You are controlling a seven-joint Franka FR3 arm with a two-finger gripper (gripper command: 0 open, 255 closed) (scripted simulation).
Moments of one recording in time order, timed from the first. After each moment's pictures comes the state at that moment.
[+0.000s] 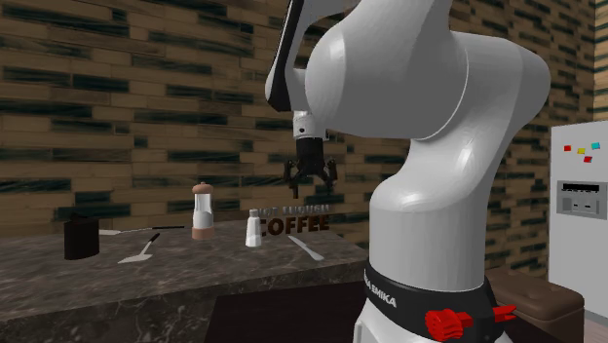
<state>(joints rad) 0.00 -0.19 0.06 -2.58 -0.02 2.32 -0.06</state>
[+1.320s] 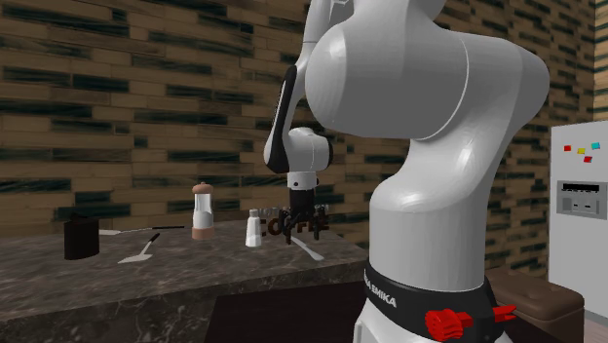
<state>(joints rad) 0.01 0.31 0.05 -2.43 -0.09 2.74 -0.07</state>
